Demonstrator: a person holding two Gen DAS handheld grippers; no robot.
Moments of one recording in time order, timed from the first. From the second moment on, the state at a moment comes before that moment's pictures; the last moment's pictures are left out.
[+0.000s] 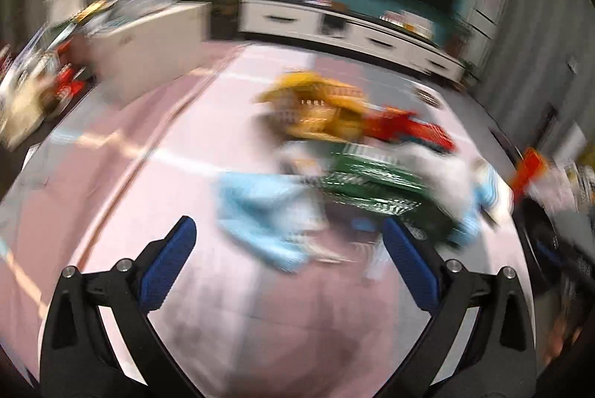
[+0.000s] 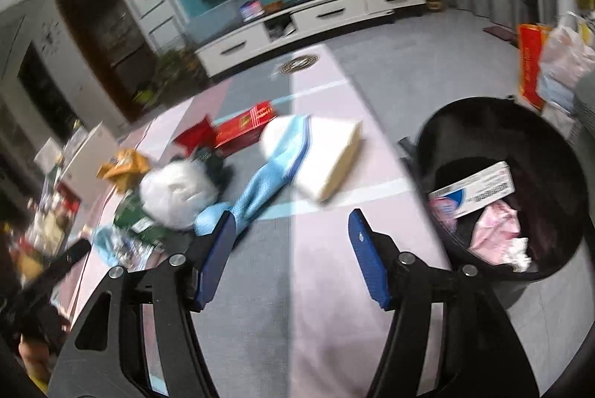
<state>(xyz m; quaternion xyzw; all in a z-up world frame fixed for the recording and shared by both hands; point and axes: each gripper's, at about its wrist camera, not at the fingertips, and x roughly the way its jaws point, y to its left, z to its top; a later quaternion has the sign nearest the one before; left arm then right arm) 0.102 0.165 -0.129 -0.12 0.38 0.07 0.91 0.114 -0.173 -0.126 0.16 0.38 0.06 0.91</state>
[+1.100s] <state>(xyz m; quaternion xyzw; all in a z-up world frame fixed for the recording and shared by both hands) 0.142 0.192 -0.163 -0.21 0.40 0.07 0.89 0.175 -0.103 -0.166 0.20 0.42 0.04 0.89</state>
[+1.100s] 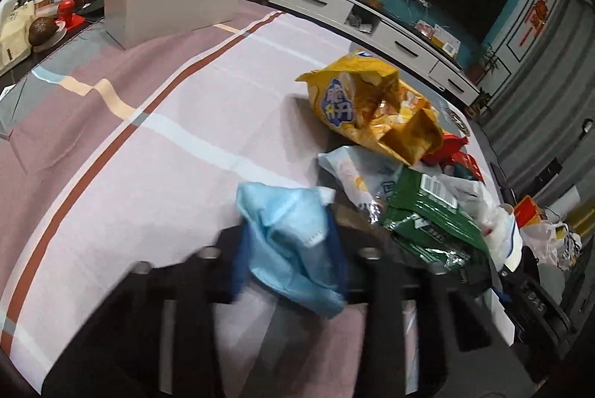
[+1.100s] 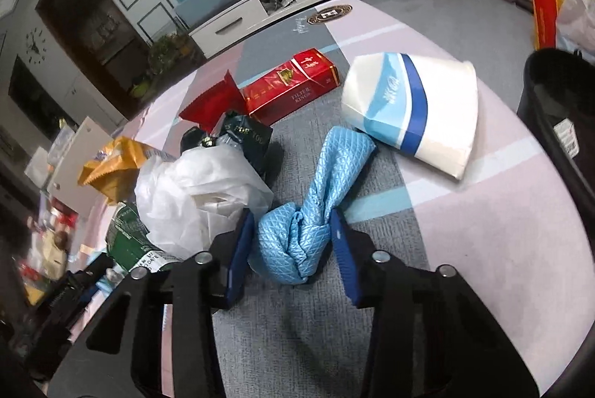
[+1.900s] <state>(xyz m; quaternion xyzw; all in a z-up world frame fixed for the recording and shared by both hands) 0.067 0.164 -0.089 -0.16 0.31 -0.05 0.94 0.095 -0.153 -0.103 0.17 0.31 0.07 0.93</state>
